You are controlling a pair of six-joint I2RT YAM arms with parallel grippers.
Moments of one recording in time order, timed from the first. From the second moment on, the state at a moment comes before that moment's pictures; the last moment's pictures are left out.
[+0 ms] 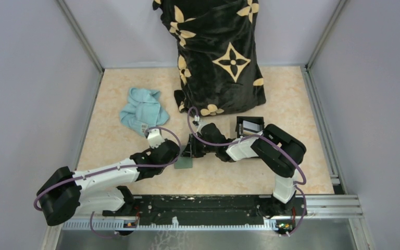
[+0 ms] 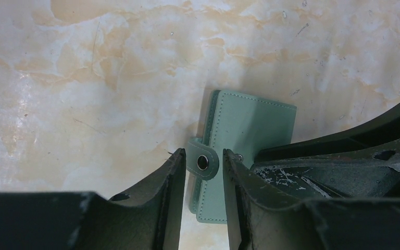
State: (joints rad) left arm -0.94 1.13 0.49 -0.27 -0.63 -1.09; right arm 0.89 1.82 0.77 0.51 -0.31 0.77
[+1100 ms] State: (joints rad) left arm -0.94 1.12 0.49 -0.28 -0.62 -1.08; right arm 0.89 1.82 0.77 0.51 -0.31 0.77
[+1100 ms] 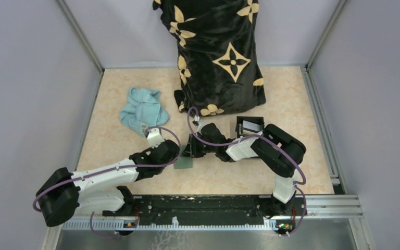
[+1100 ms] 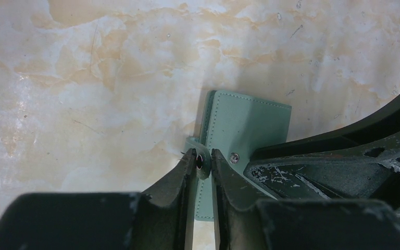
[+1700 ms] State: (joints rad) left arm -0.94 1.11 0.50 -0.28 -0.60 -1.08; right arm 0.89 1.82 0.77 0.51 -0.31 0.77
